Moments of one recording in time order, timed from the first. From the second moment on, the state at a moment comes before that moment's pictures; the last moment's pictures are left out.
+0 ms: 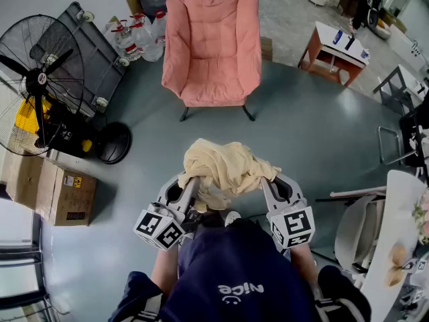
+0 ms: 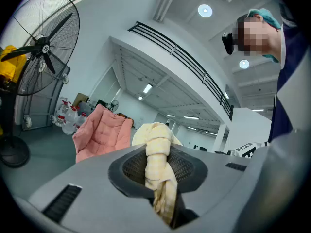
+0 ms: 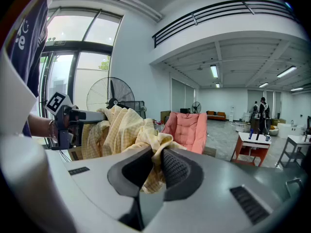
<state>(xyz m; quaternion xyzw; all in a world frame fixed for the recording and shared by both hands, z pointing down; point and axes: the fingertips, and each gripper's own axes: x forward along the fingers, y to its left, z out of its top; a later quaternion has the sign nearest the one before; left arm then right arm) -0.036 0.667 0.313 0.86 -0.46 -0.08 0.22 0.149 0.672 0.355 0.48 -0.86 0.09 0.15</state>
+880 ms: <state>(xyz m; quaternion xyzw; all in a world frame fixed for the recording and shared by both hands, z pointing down) -0.131 0.566 0.317 0.88 -0.41 -0.08 0.22 0.053 0.580 0.352 0.53 -0.83 0.12 0.13</state>
